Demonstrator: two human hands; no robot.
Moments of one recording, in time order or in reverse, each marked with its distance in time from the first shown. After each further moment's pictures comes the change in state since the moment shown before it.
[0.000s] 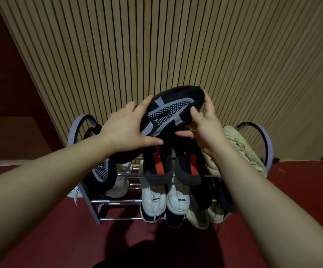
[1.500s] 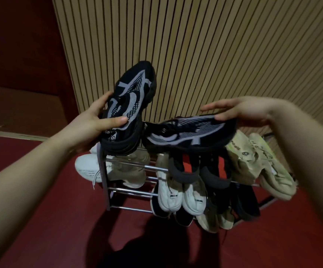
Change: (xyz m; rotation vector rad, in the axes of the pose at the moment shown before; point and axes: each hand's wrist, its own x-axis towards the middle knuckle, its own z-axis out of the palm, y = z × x) left_hand -0.075 -0.115 -0.011 -1.422 0.085 -0.358; right_hand 0.050 -0.063 0.008 -0.793 -0.577 0.531
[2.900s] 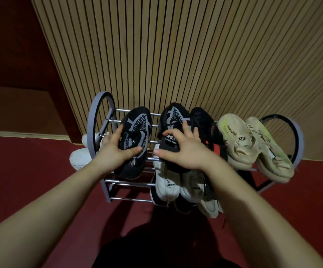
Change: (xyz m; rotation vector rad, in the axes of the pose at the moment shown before) left_hand -0.001 -0.093 0.042 0.597 0.140 -0.191; right_hand 0.033 0.054 0.142 -0.457 0.260 -0.075
